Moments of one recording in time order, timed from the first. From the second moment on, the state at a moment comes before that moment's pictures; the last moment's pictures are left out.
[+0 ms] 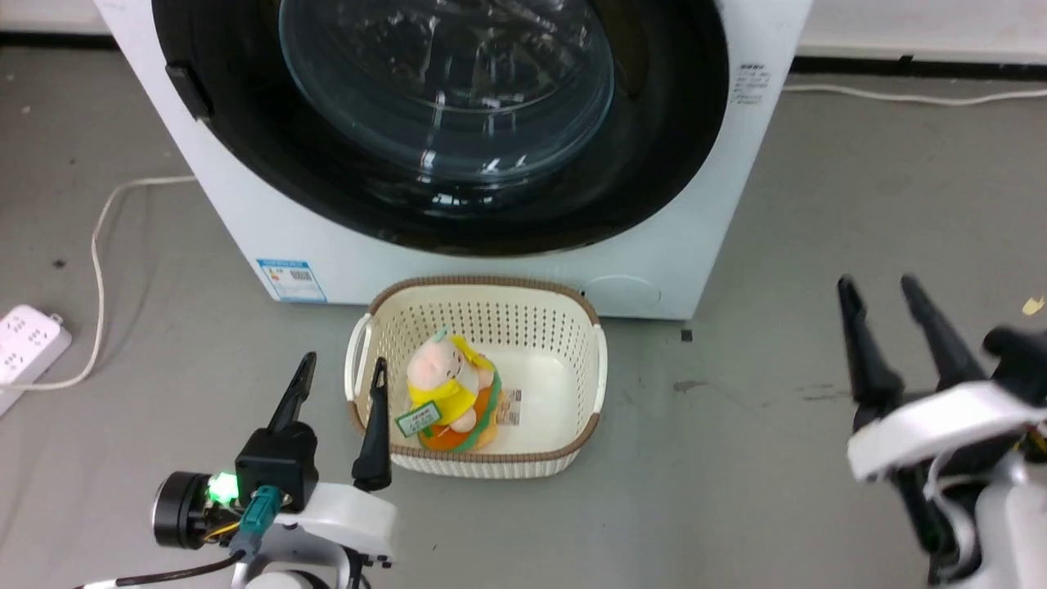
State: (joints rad) left arm -0.07 0.05 -0.07 -0.01 0.00 0.02 -0.08; right arm -0.21 -0.09 -0.06 0.05 0.29 0.13 0.01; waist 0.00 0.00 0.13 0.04
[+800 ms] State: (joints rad) left arm -0.16 0.05 -0.13 -0.03 -0.03 0.05 -0.13; right arm -0.74 -0.06 -0.33 0.36 0.50 0.13 0.21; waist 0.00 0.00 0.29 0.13
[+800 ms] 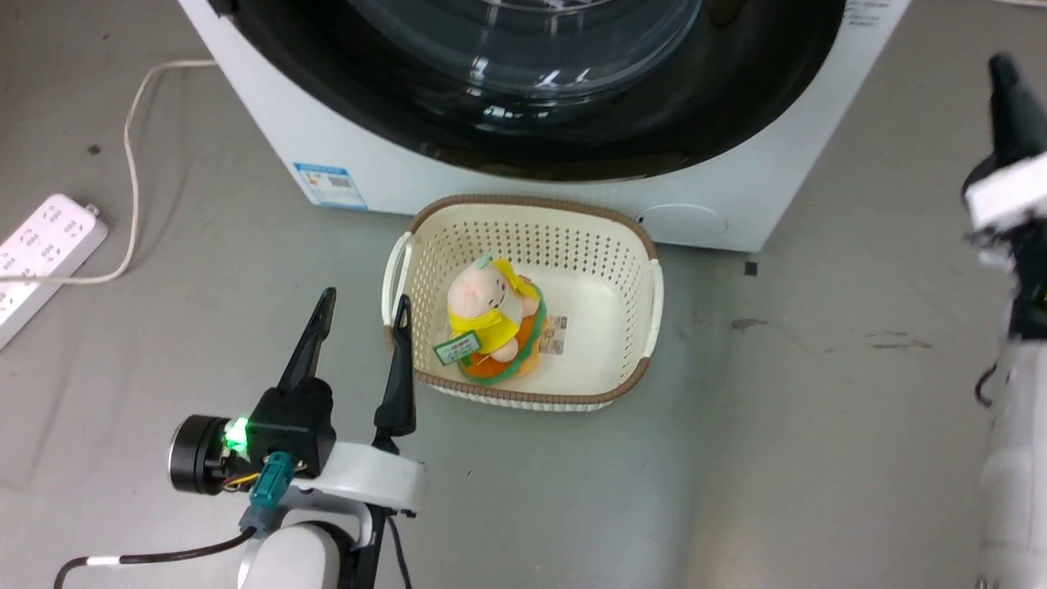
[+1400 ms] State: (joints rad) left arm -0.22 0.05 -0.19 -0.04 -0.05 0.07 -0.18; right arm -1.16 -0.09 -0.56 0.74 0.51 0.13 0.45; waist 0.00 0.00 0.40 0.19
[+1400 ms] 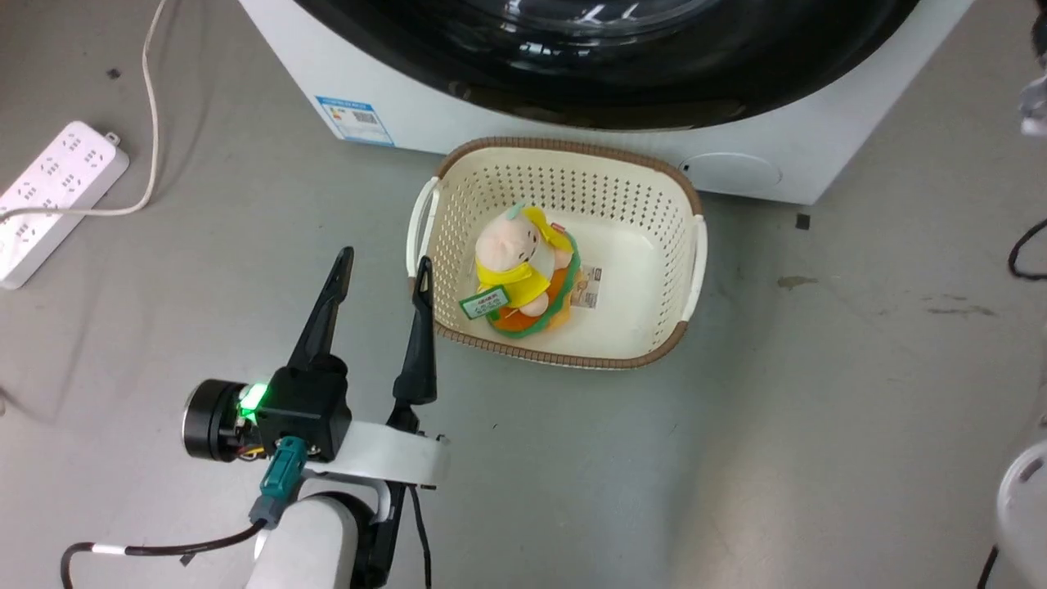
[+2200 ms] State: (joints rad) left arm -0.29 0.05 -0.25 -0.05 -0.07 0.10 -0.23; right arm -1.52 -0.20 -0.76 1.10 0.54 0.13 0.71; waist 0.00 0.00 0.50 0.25
